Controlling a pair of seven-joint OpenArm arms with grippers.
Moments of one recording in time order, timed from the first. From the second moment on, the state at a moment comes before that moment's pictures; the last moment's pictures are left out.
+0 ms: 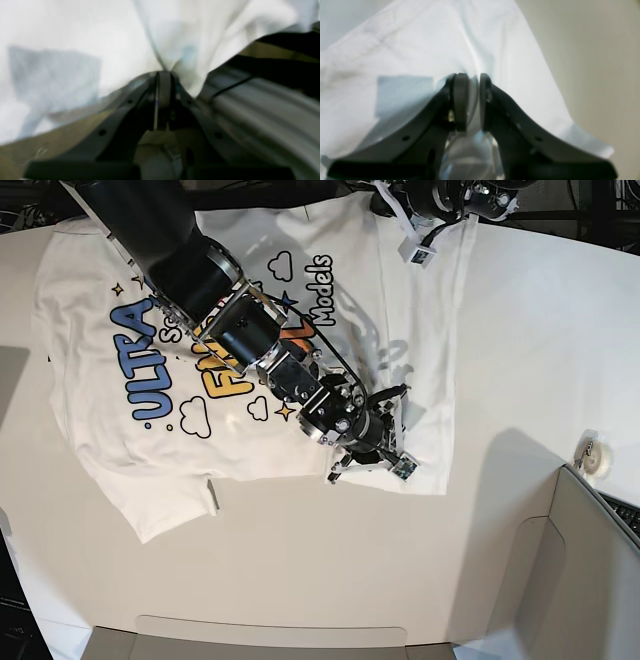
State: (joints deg) left arm 36.6 -21.5 11.6 116.4 -33.3 3.6 64.8; right arm 36.6 -8.3 -50.5 41.5 9.8 8.5 -23.4
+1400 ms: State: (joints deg) left arm 12.9 -21.3 -15.7 115.2 -58.7 3.3 72.0; right arm 4.4 8.0 -1.0 96.8 8.4 7.2 -34.9
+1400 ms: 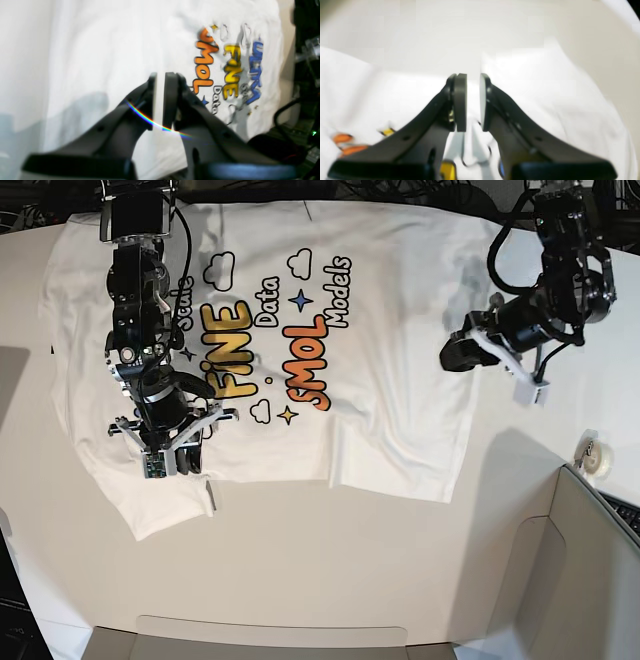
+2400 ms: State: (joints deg) left arm -12.6 -21.4 12.0 77.9 -39.3 2.4 55.3; right arm 3.4 7.8 16.8 82.6 -14.8 6.9 -40.1
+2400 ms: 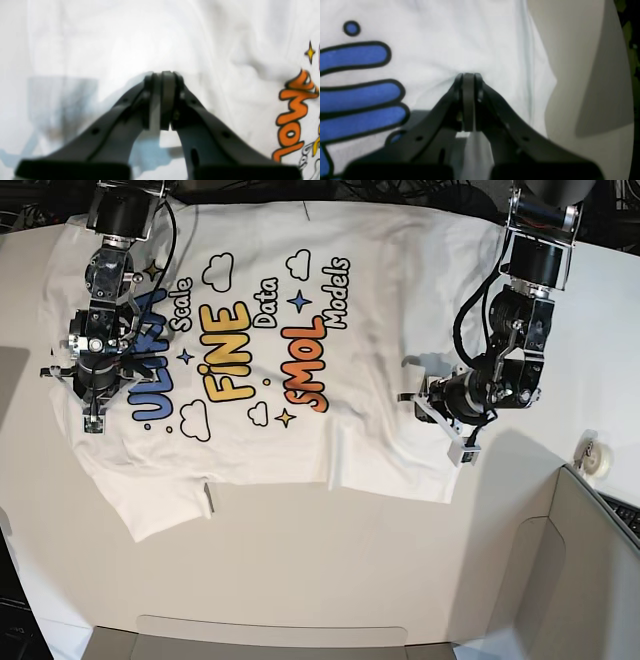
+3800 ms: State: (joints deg) left arm -28.6 -21.4 2.5 69.9 -28.8 3.3 54.8; right arm 24.0 1.1 10.1 74.2 -13.3 7.4 -36.8
